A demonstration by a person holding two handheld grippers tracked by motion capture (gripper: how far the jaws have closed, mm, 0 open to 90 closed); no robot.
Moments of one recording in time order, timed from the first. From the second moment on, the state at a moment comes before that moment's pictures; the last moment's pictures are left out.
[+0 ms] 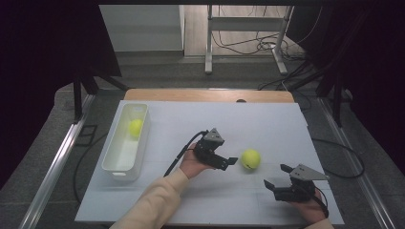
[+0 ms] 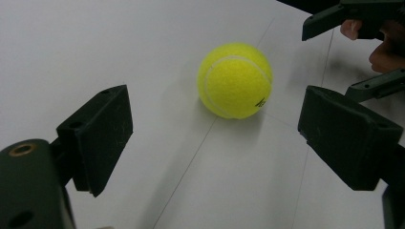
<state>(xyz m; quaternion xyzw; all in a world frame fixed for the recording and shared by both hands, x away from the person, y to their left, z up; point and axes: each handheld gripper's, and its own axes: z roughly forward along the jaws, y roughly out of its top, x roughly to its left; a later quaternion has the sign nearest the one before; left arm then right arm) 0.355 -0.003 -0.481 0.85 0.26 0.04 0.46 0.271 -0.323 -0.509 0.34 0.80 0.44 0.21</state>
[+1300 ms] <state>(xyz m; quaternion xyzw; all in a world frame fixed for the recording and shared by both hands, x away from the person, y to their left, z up) 0.374 -0.059 -0.494 0.87 0.24 0.01 0.43 0.271 -0.322 -0.509 0.34 0.81 0.44 0.21</state>
